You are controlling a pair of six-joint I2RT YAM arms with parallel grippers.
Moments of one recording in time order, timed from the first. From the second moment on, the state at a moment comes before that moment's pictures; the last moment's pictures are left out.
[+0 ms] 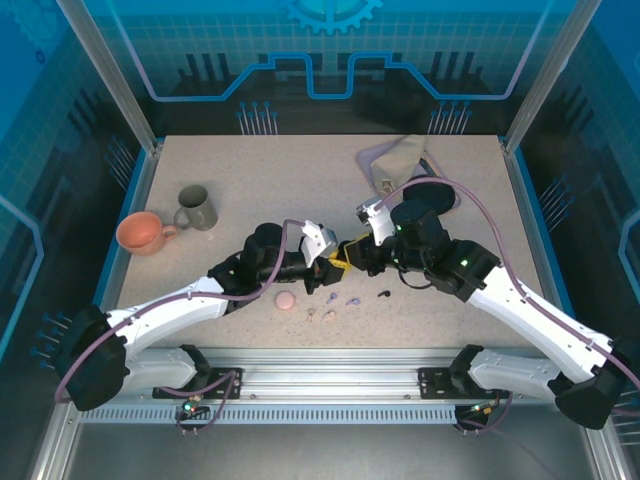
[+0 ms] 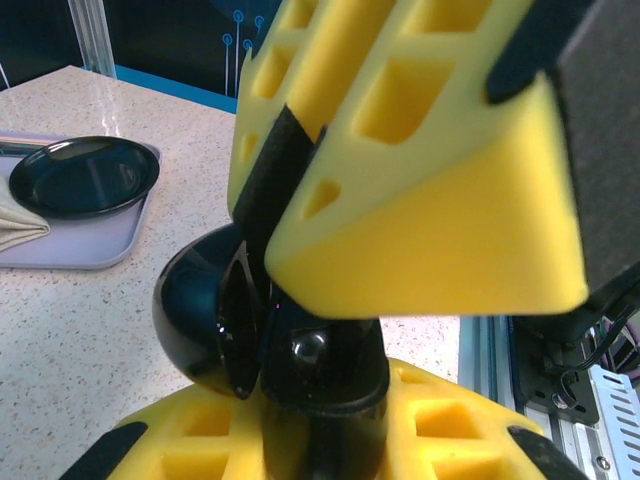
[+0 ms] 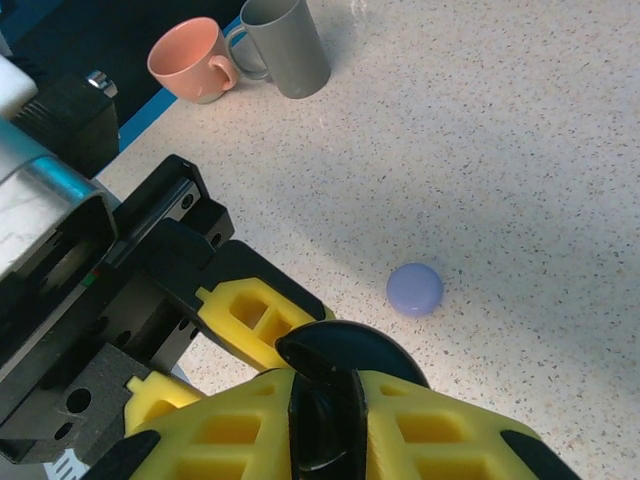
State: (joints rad) left arm -0.76 1.21 0.72 0.21 0.48 -0.03; right arm 0.77 1.08 1.08 -0.61 -0.16 0.27
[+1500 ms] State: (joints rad) left arm -0.76 0.95 0.64 0.15 0.40 0.09; right arm 0.53 0.97 1.15 -0.97 -0.03 0.53
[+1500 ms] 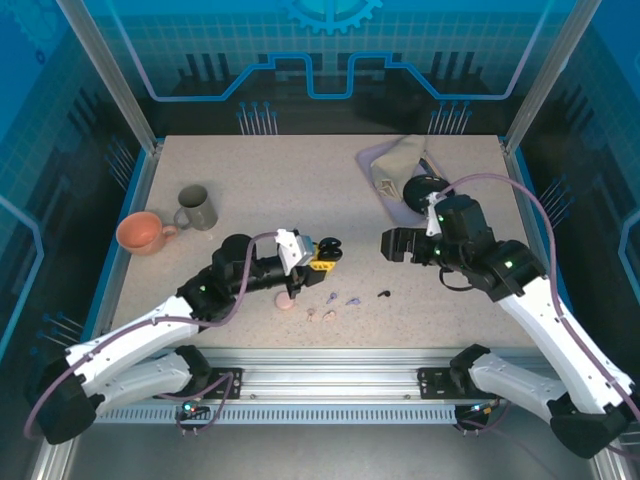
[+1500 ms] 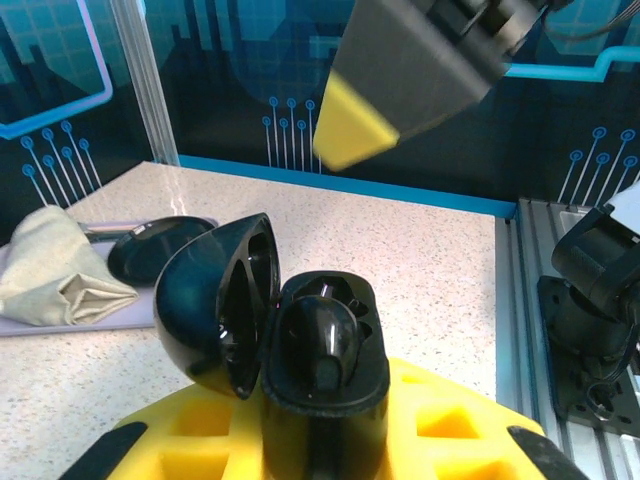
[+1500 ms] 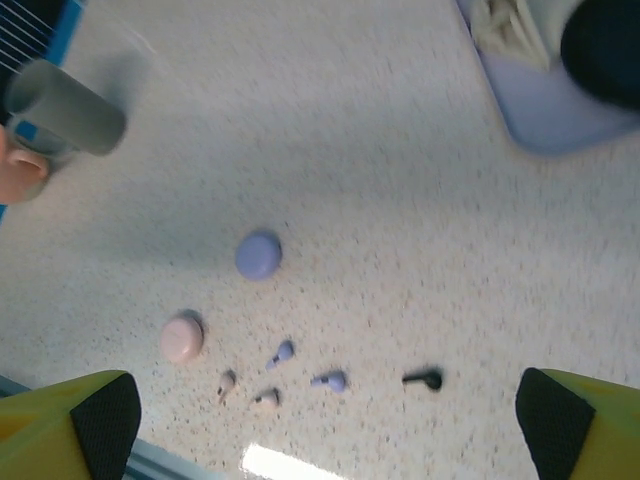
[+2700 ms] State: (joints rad) left arm -0.76 0.81 0.62 0.10 0.39 0.18; right arm 0.53 1.51 0.85 -0.77 -0.14 0.94
